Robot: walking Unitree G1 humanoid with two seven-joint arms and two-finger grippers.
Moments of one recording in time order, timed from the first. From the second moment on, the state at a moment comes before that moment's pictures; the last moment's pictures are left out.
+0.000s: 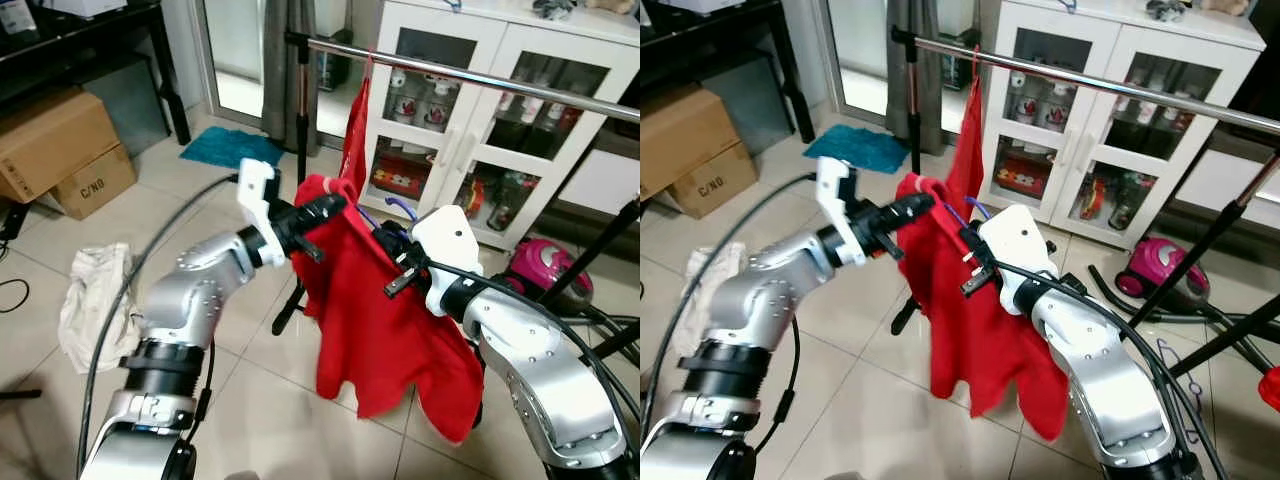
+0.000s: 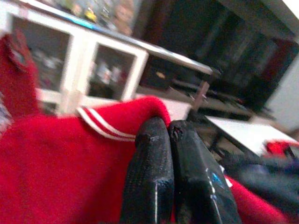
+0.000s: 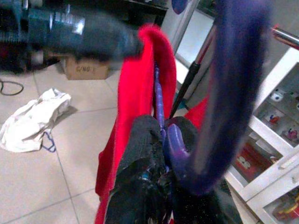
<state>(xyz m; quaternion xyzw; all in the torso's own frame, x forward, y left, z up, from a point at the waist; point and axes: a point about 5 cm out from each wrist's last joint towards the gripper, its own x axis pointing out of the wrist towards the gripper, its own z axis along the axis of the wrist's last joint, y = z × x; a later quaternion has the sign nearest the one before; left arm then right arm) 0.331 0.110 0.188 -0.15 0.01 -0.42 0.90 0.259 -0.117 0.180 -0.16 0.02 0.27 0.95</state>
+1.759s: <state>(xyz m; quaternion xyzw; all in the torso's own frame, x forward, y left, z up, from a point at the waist) 0.264 0.115 0.180 -0.19 0.03 -0.41 0.89 0.284 -0.193 0.182 0.13 0.01 -0.01 0.99</state>
